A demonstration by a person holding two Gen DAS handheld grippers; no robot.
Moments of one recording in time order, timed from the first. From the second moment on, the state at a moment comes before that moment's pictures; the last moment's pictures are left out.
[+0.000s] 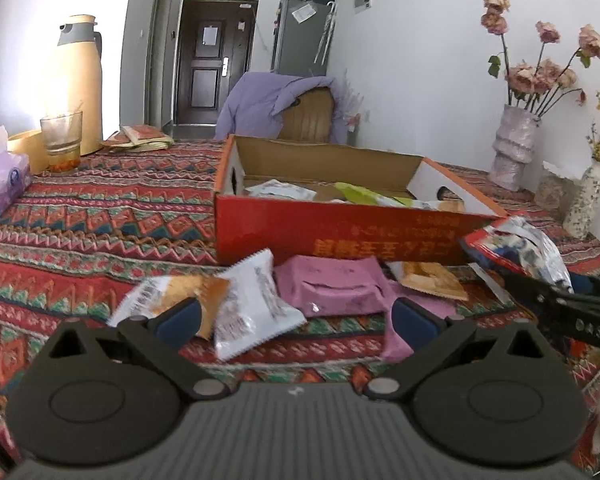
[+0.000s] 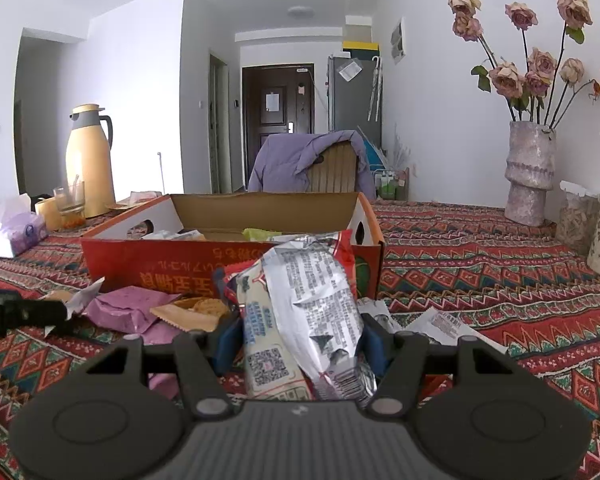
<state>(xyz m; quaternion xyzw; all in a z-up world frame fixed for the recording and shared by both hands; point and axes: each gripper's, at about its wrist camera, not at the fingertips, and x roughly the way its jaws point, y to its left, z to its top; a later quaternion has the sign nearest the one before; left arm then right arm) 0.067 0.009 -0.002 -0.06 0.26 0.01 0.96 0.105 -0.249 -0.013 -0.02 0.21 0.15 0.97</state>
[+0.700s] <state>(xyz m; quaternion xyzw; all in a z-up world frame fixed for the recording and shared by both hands) 0.135 0.003 -0.014 -0.02 0.36 0.03 0.93 0.101 -0.250 -0.021 -0.01 0.21 0.16 0.96</state>
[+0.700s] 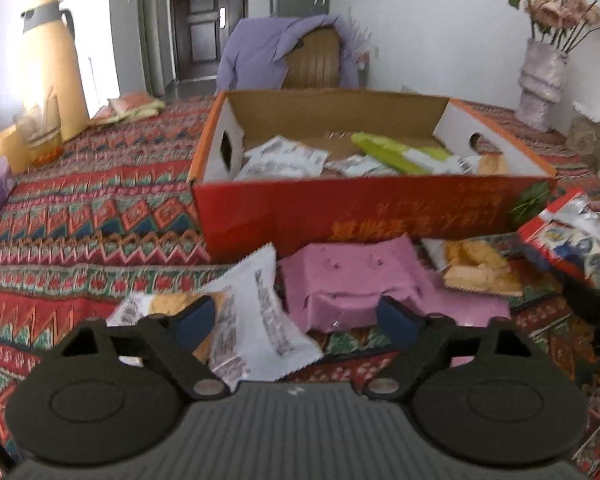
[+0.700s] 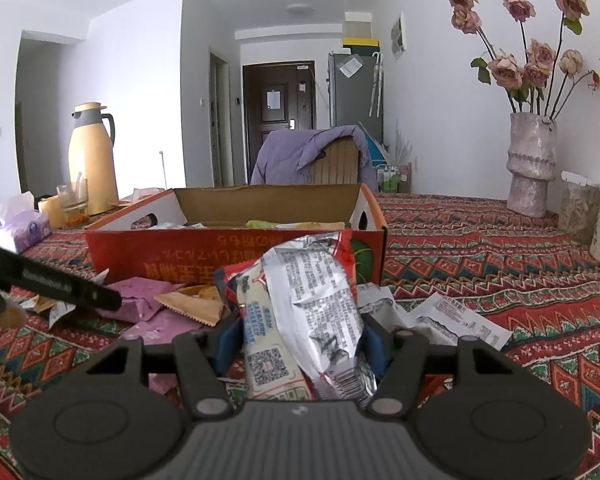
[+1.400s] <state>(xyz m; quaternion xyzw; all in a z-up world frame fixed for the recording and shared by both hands) 0.094 0.015 0.008 -0.02 0.30 0.00 0.95 0.098 -0.253 -0.022 0.00 0.20 0.15 0.97</state>
